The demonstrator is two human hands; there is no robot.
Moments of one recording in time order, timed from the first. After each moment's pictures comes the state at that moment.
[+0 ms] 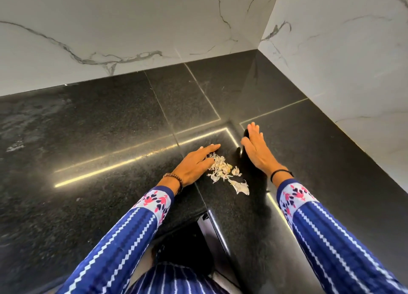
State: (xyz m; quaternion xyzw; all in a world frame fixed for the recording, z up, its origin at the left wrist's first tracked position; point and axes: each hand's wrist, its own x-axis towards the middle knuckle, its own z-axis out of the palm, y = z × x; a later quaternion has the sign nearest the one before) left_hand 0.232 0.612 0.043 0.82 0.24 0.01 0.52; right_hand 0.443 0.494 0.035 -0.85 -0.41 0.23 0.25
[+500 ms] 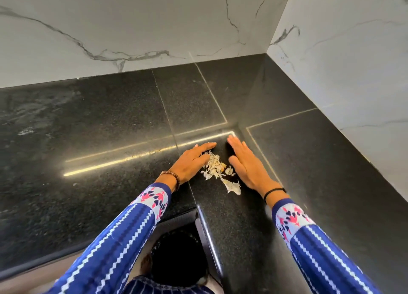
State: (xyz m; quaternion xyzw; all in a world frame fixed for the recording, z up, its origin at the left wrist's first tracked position) left_hand 0.239 0.594 0.041 0.79 0.30 0.06 0.53; right_hand 0.414 0.461 0.041 -0.77 -0.57 0.19 0.21
